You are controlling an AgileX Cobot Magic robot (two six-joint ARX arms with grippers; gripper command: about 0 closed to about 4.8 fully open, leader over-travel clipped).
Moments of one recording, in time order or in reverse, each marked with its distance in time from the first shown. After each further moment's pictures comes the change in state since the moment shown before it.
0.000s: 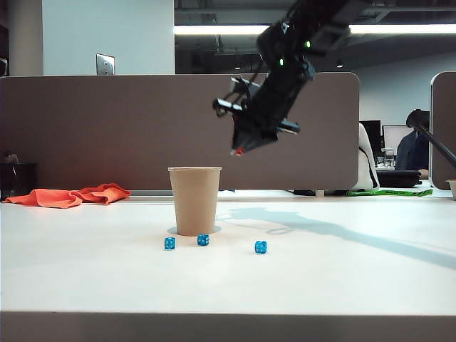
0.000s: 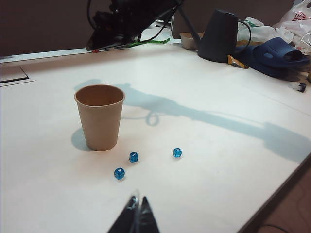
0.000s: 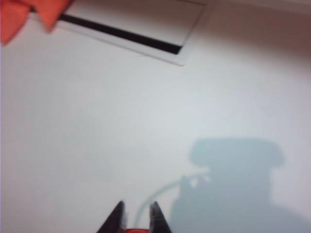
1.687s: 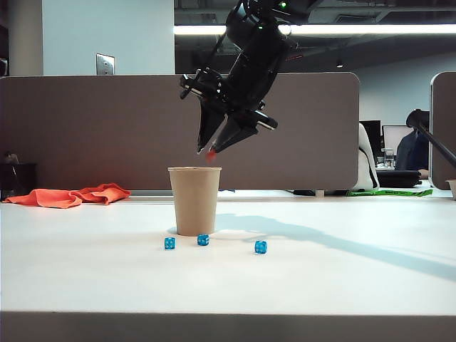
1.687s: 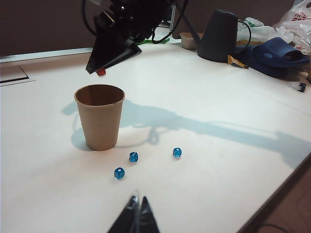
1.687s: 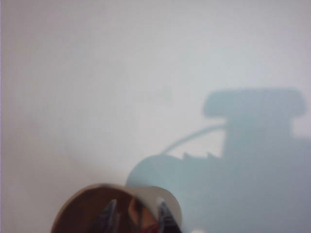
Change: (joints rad) left arm 0.000 0.000 0.000 0.000 0.000 0.000; right arm 0.120 -0.072 0.000 -0.314 -0.097 0.003
